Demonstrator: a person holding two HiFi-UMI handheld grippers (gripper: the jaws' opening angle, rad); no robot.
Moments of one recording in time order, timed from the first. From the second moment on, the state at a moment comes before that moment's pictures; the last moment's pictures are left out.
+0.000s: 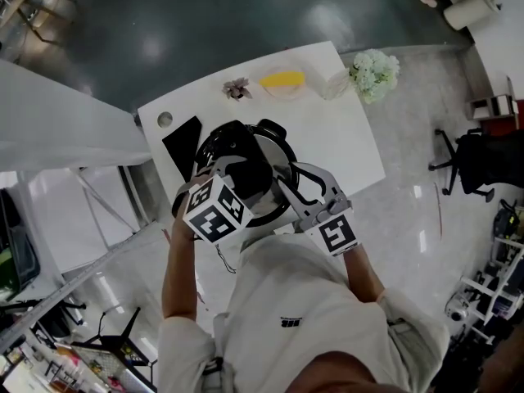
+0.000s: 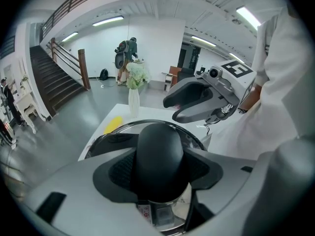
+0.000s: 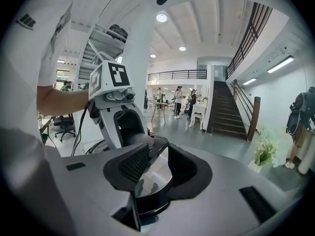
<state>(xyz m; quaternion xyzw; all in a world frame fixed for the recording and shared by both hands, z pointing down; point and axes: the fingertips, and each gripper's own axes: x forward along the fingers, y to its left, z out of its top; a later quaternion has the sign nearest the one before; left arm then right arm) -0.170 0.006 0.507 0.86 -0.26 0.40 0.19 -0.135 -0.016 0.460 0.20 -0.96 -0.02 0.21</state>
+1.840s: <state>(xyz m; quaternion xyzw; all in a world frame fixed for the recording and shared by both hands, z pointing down) -0.180 0.005 0.517 0.82 -0.39 0.35 0.24 -0.143 -0.011 0.464 0.20 -0.96 -0.01 0.21</state>
